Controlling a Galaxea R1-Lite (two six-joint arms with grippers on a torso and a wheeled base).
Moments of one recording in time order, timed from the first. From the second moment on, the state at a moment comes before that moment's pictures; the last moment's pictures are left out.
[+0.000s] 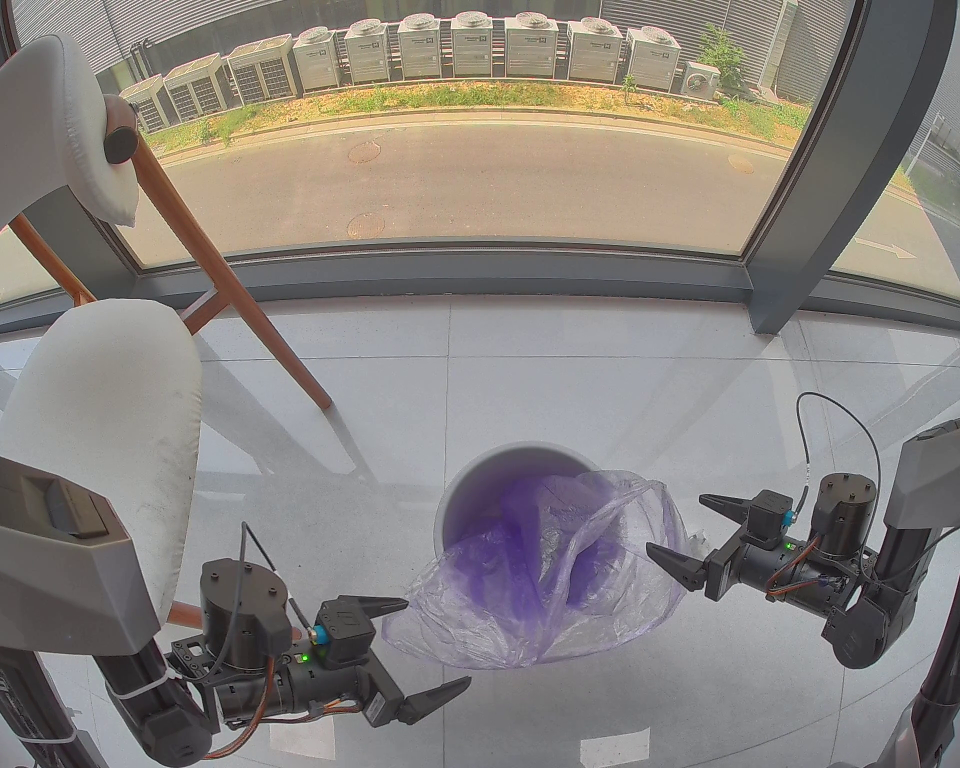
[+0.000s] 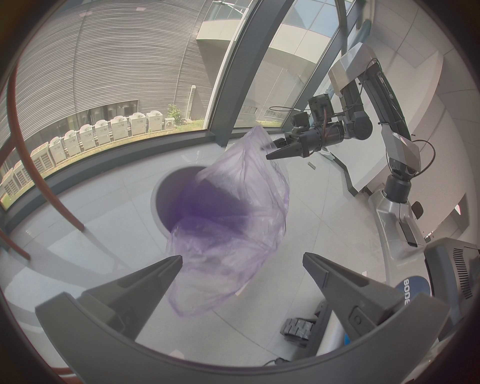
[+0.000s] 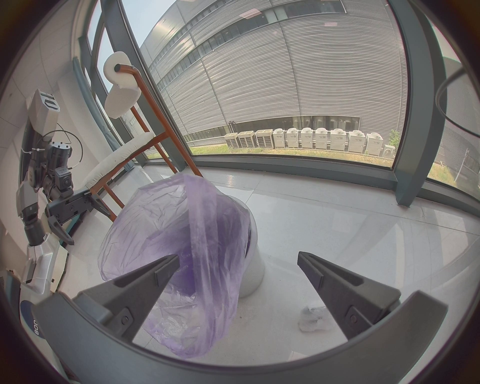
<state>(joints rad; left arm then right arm) -0.63 2.00 -0.15 -1.40 -0.26 0.22 0.28 2.09 -0.25 -1.54 0.35 -0.14</state>
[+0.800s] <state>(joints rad) -0.69 2.22 -0.54 -1.43 -0.25 0.33 0.33 2.10 -0.23 -1.54 0.30 -0.12</state>
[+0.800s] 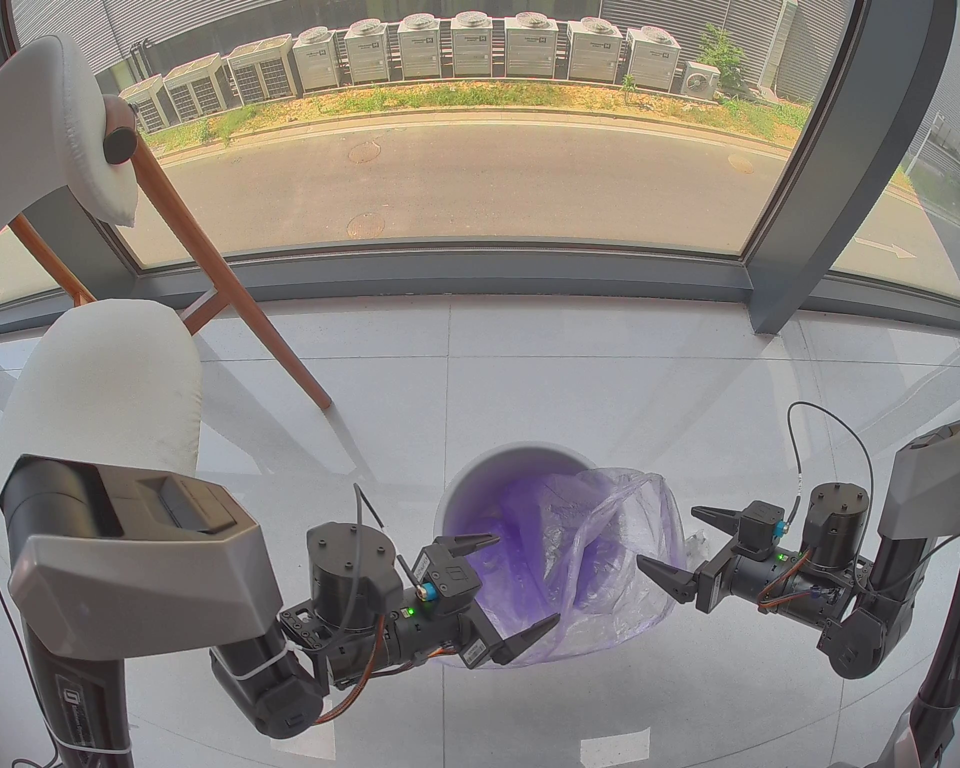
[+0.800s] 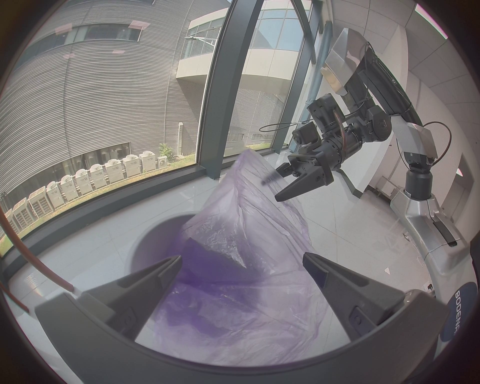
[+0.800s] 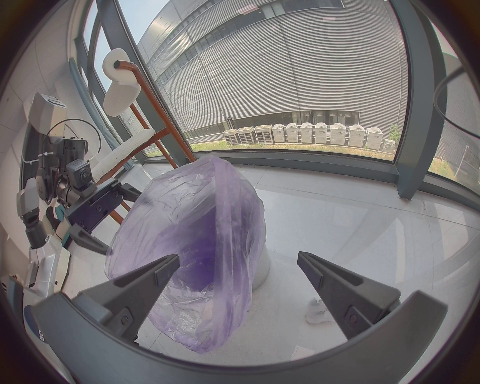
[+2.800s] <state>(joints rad) -0.56 2.07 -0.89 -0.65 -0.18 0.12 0.36 2.11 -0.39 -1.48 0.26 0.01</state>
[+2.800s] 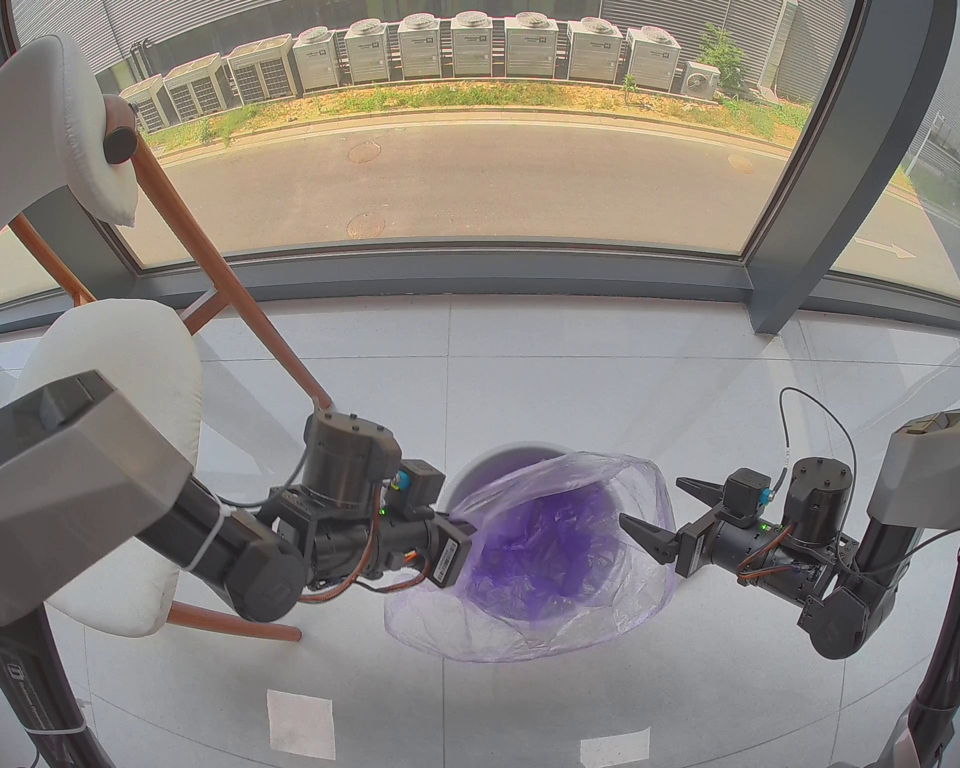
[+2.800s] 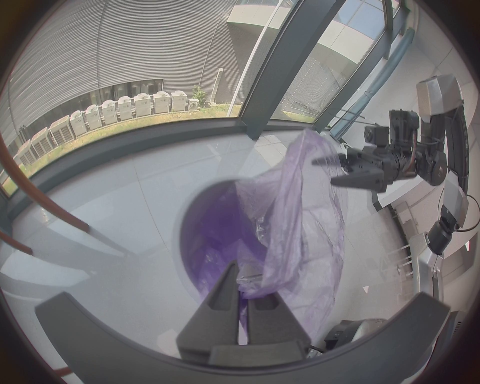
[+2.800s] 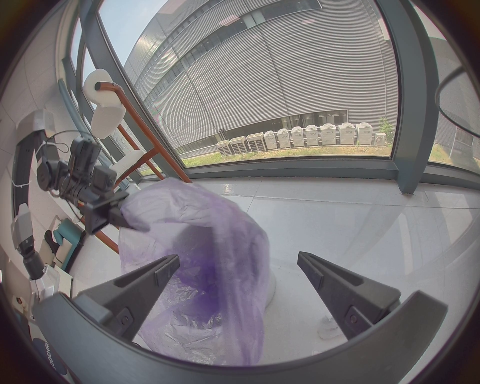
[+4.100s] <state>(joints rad) -0.61 2.14 -1.02 -0.82 -0.03 0.16 0.28 2.14 -0.45 -1.47 0.25 0.04</state>
